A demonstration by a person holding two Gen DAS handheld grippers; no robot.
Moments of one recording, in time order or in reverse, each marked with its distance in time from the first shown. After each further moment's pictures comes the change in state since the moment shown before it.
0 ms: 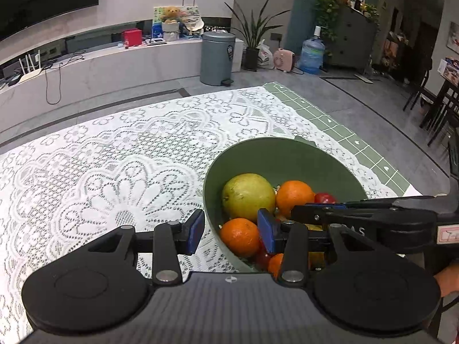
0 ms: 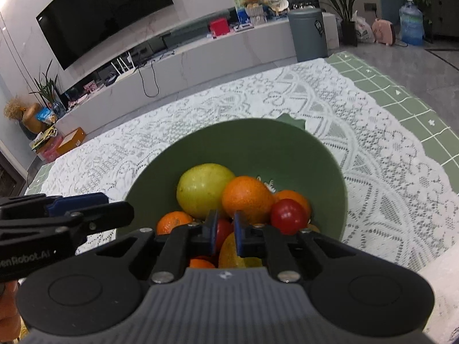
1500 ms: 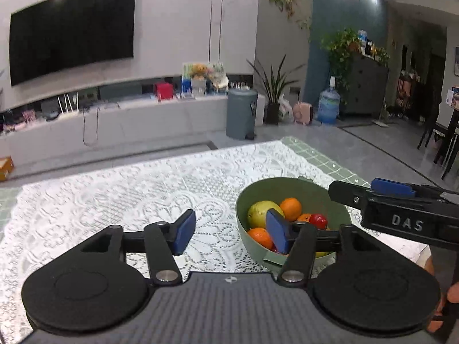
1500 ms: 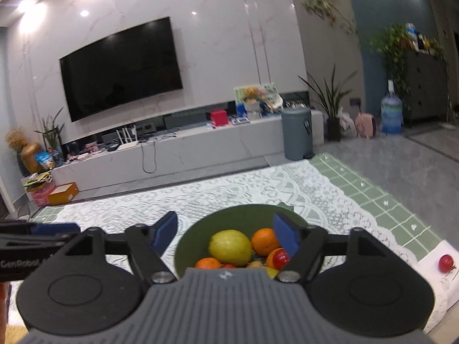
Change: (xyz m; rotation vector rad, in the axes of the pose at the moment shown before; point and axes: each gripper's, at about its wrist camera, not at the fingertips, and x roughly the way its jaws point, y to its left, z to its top) left arm -0.125 -0.005 -0.041 0.001 -0.258 0.121; right arm -0.133 0.066 -0.047 -0.121 -0.424 -0.080
